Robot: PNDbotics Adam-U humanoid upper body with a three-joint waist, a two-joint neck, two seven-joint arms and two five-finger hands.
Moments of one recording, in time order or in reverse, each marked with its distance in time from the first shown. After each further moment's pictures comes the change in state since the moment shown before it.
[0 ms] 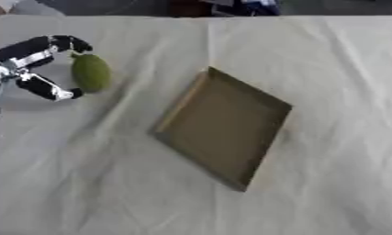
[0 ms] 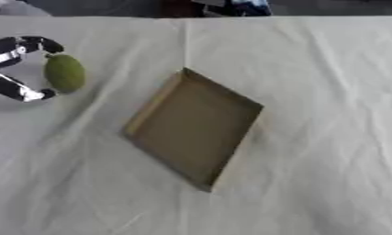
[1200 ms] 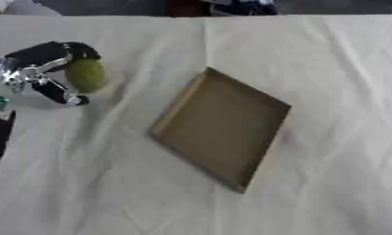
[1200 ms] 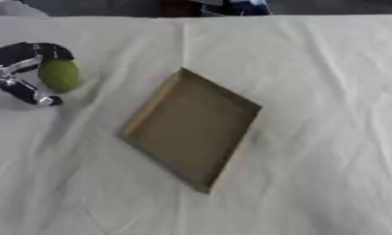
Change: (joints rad) left arm -0.035 -0.042 0.038 0.082 -0.371 0.023 0.167; right arm 0.000 0.005 -0.005 0.000 -0.016 -0.002 0.005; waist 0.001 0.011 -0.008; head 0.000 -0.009
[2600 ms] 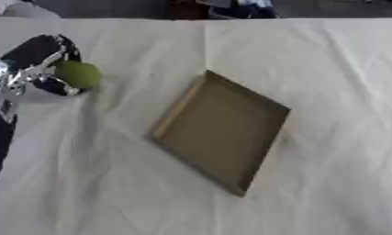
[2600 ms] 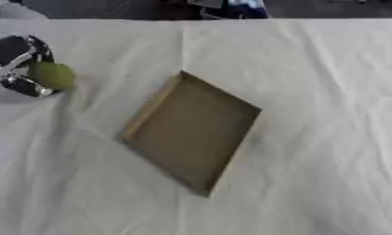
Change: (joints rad) left arm -0.030 -0.017 0.033 0.025 -0.200 0.063 0.367; right arm 0.008 0.012 -0.001 0.003 -0.009 0.002 0.007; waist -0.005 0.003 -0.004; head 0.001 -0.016
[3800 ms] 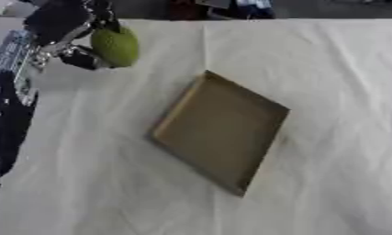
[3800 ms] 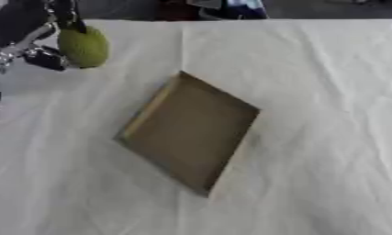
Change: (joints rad) left arm -0.052 -0.095 -0.171 -0.331 0.162 -0.225 0.034; right arm -0.001 0.000 0.000 -0.004 0.000 0.002 -0.012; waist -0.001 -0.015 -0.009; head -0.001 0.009
